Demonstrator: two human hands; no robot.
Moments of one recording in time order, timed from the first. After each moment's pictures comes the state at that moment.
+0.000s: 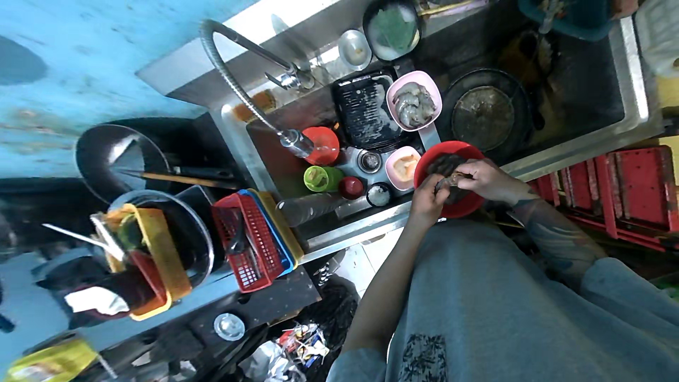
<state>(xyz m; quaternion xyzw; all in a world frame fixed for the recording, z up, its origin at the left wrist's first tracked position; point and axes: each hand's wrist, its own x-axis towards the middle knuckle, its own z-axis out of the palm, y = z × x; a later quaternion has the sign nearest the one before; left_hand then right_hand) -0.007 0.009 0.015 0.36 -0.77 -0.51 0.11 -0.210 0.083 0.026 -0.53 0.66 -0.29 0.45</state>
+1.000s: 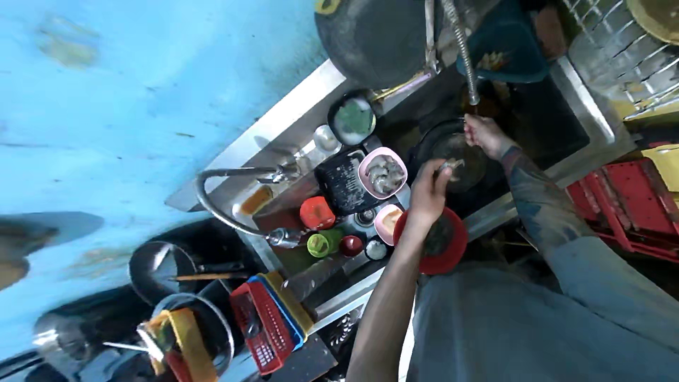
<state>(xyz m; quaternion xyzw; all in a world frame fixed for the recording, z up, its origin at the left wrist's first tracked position) -0.191 -0.055 0.056 0.30 -0.80 -0.51 0.08 -0.428 0.003 -0.076 -0.10 0.68 -0.54 0.49</state>
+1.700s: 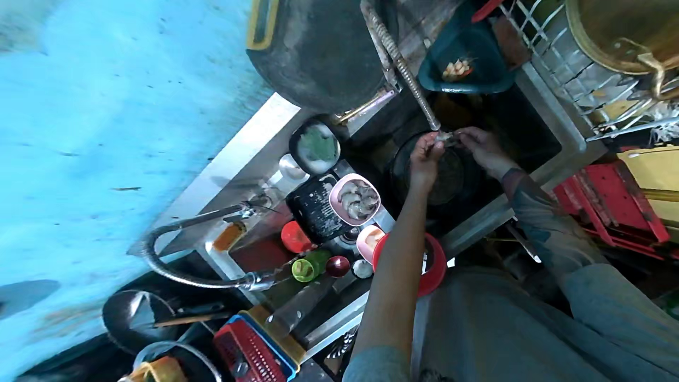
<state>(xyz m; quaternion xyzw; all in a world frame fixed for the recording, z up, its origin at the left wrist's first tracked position) -0.330 -0.075 -0.063 0.30 -0.63 -0.71 0.14 -0.463 0.063 -0.072 -0.15 0.71 -0.54 0.42</state>
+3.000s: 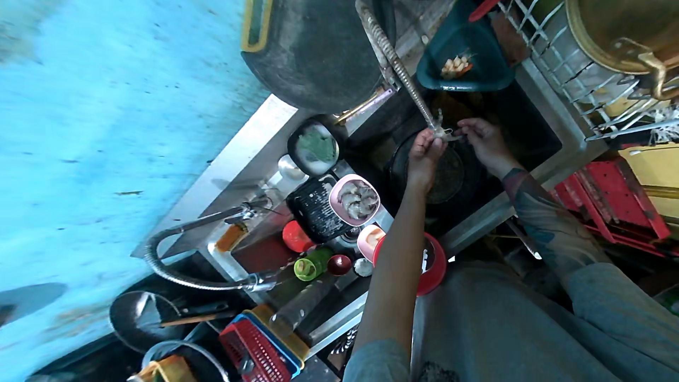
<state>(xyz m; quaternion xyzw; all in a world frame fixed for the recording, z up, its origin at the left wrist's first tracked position) -0.337 -0.076 -0.061 0.30 -0.48 -0.81 0.14 -0.467 0.062 -0.063 -0.17 0.70 -0.59 0.36</state>
